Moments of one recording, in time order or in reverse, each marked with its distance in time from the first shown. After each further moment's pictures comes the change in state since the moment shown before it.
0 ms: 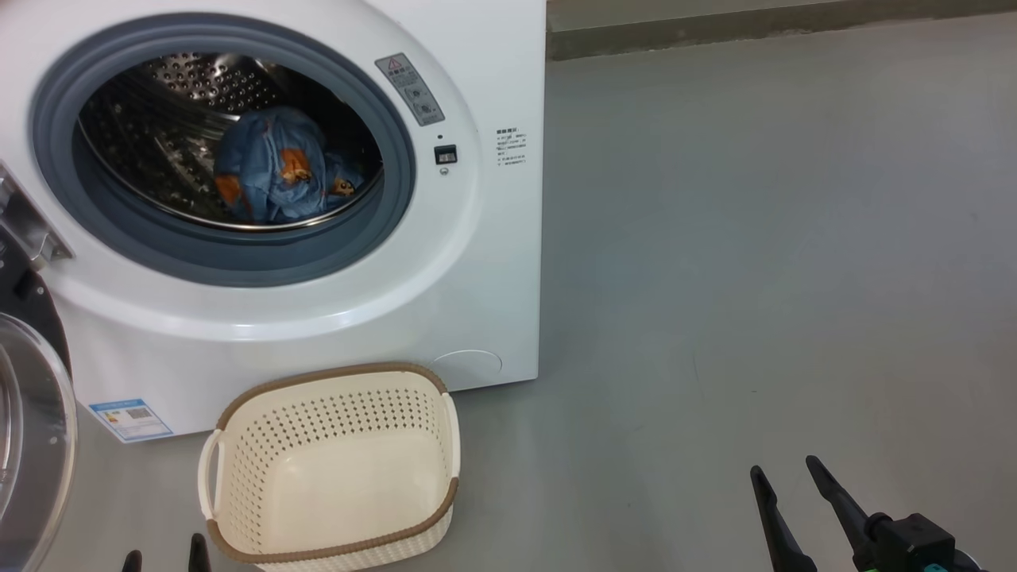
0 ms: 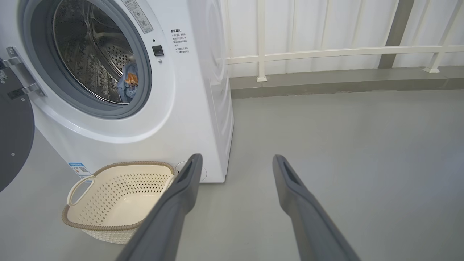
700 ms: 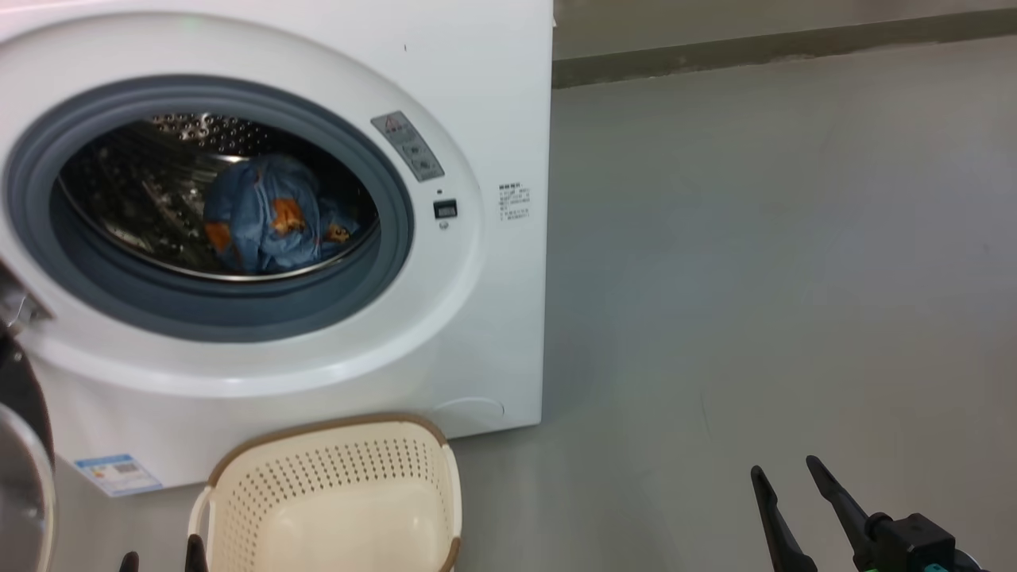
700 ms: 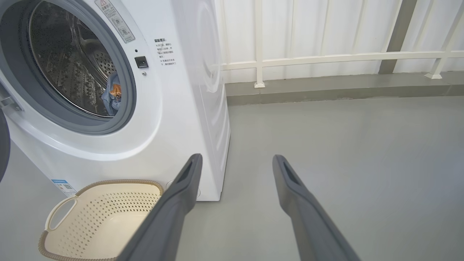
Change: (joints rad) left arm 0.000 0.000 0.007 0.002 -0.010 -0.003 0.000; right arm 0.000 -0.001 0.001 0.000 0.000 0.000 0.000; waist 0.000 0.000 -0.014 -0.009
